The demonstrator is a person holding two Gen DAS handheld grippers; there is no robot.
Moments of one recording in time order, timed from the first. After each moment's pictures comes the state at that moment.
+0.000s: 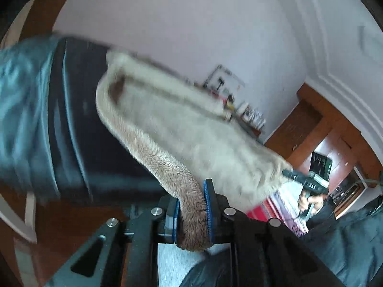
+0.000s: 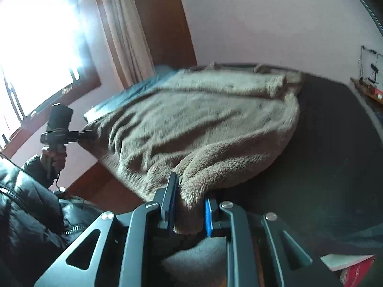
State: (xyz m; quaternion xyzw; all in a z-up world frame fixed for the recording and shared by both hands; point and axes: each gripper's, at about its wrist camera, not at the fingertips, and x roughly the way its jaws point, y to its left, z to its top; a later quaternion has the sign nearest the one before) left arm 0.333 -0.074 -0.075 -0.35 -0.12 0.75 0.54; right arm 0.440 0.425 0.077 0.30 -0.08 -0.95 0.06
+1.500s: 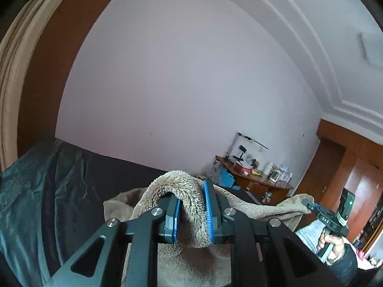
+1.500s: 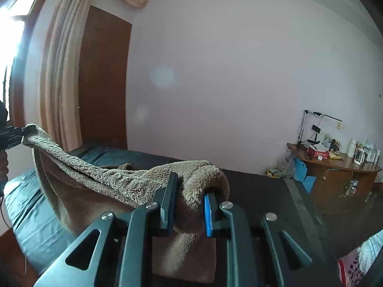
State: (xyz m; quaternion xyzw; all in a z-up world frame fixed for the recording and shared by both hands) left arm 0.124 0.037 0.085 -0.20 -0.15 0.85 0.46; right arm 0.261 0.516 0.225 0.16 0.01 -0.97 -0.17
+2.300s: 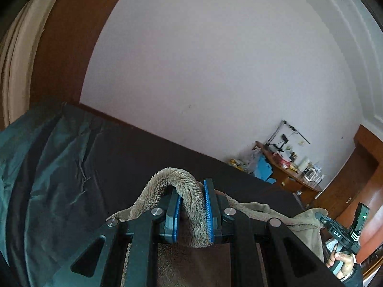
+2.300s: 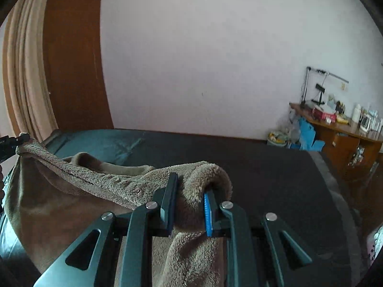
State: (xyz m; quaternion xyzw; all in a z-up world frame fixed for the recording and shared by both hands) left arm -0.037 0.141 -0.026 -0.31 -0.15 0.87 0.36; right arm 0.104 0.617 0.144 0.27 -0.06 -0.94 -0.19
